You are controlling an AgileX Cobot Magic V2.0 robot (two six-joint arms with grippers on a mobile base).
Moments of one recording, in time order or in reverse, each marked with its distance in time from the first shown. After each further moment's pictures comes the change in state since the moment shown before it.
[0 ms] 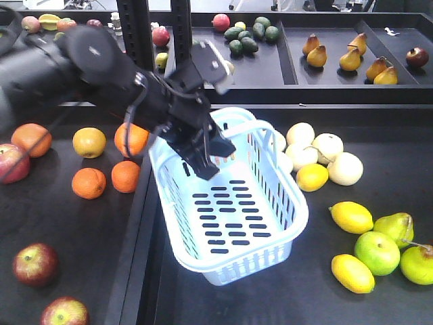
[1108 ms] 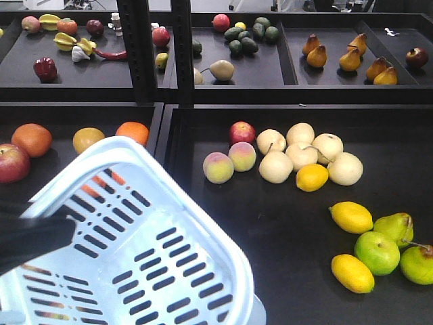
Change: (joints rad) left arm 0.000 -0.994 0.670 0.122 -0.016 -0.540; right arm 0.000 0.000 0.000 0.000 0.000 0.000
